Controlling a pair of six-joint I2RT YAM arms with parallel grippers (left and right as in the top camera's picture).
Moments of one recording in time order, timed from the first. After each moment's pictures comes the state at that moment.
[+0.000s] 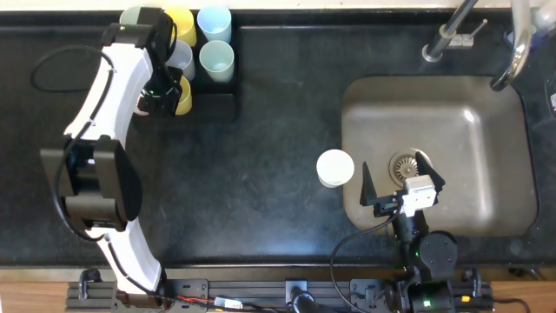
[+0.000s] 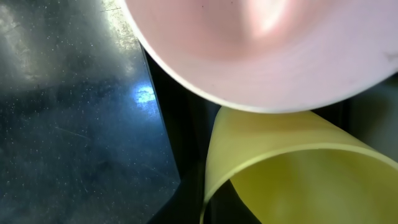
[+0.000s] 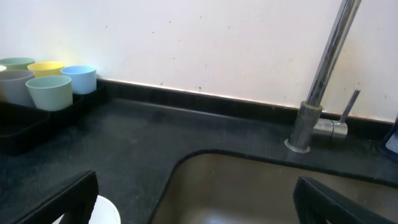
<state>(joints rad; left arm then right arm) -0.06 2.06 1.75 -1.24 -0.08 -1.47 0.12 0.01 0.02 -0.01 -0.07 -0.06</state>
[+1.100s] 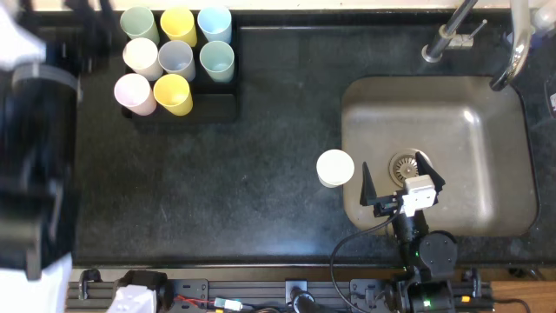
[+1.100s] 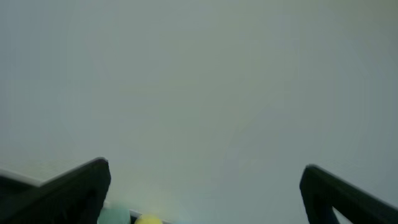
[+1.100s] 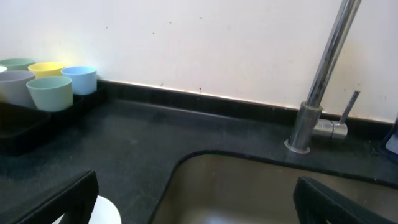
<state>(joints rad) -0.09 1.02 1.43 -0.31 -0.14 -0.32 0.12 0.01 0.02 -0.01 -0.07 -0.06</state>
